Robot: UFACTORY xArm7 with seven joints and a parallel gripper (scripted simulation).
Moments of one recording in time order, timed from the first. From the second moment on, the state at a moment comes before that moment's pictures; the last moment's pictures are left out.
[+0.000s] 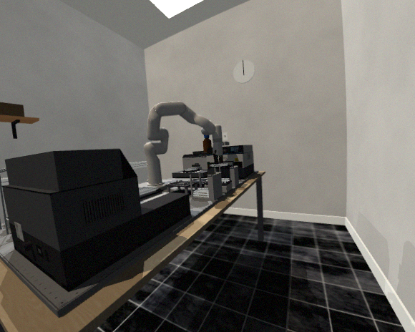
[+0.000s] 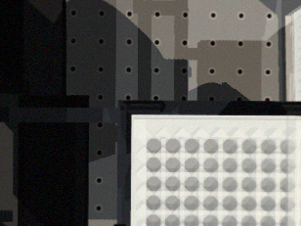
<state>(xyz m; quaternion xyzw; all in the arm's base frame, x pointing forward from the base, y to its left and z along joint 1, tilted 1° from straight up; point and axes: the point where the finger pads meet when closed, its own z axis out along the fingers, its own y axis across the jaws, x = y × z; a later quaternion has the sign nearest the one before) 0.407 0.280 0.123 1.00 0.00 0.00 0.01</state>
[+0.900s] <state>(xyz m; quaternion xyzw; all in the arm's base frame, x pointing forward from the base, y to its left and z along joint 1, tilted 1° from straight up) 0.407 0.280 0.118 1.00 0.00 0.00 0.01</state>
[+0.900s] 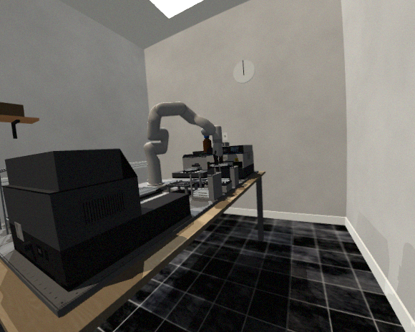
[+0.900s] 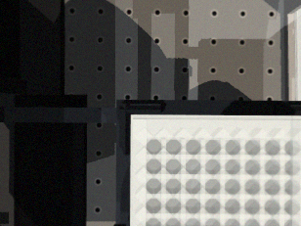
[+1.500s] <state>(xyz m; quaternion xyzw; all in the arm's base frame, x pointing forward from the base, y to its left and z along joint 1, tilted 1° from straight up) 0.407 0.280 0.112 1.00 0.00 0.00 0.01</state>
